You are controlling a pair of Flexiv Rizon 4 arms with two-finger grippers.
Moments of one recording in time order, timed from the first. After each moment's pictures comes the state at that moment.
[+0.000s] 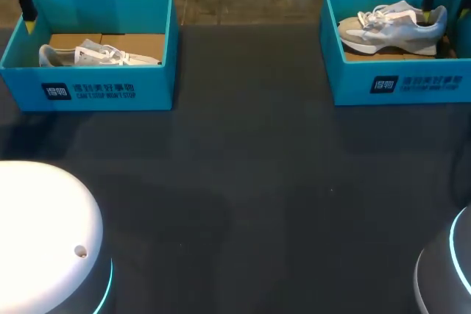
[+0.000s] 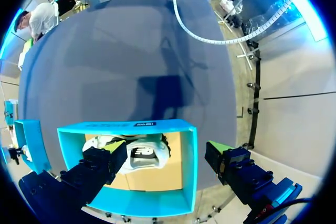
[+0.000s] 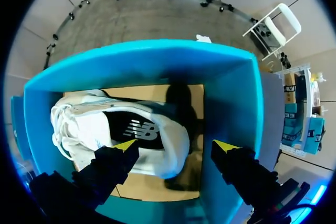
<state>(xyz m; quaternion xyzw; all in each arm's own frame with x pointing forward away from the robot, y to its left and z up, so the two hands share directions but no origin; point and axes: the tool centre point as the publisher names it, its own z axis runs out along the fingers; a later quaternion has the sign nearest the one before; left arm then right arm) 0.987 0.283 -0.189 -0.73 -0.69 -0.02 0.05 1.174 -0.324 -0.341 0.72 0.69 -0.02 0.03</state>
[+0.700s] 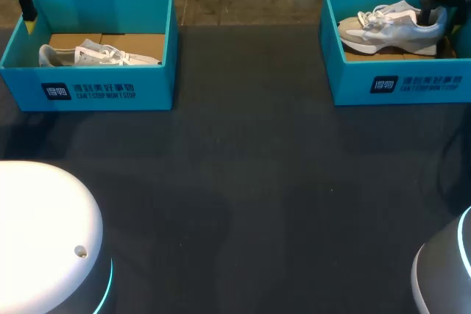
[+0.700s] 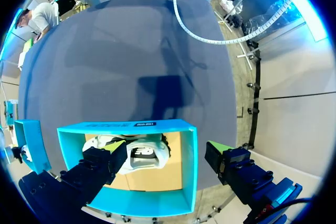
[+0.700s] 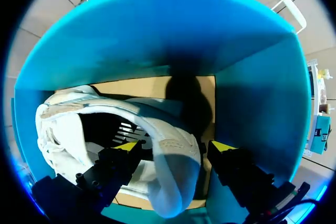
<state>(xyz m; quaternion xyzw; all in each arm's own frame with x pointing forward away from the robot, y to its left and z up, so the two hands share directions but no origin) 0.987 0.283 -0.189 -0.73 -0.69 -0.02 0.05 1.170 -0.323 -0.382 0.72 0.69 -0.01 0.01</state>
